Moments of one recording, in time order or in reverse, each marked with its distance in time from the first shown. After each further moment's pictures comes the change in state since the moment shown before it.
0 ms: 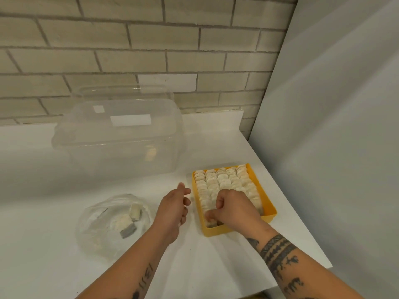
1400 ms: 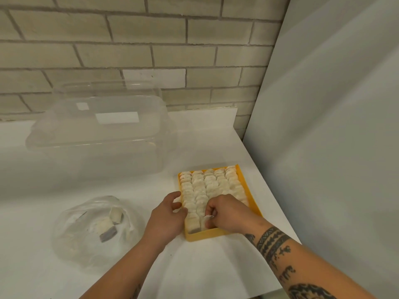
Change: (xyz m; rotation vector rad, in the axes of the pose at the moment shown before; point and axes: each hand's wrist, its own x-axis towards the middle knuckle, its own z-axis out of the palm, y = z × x) left_hand -0.010 -0.011 0.024 0.520 -0.011 0.154; right_hand 0.030 0.041 -0.018 -0.061 -0.309 -0.191
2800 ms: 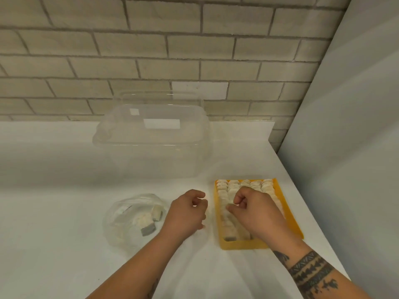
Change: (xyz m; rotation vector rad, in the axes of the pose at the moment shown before) left_hand -0.017 0.016 -0.048 -0.103 0.117 0.059; right_hand -0.010 -0.052 -0.005 0.078 0.387 0.036
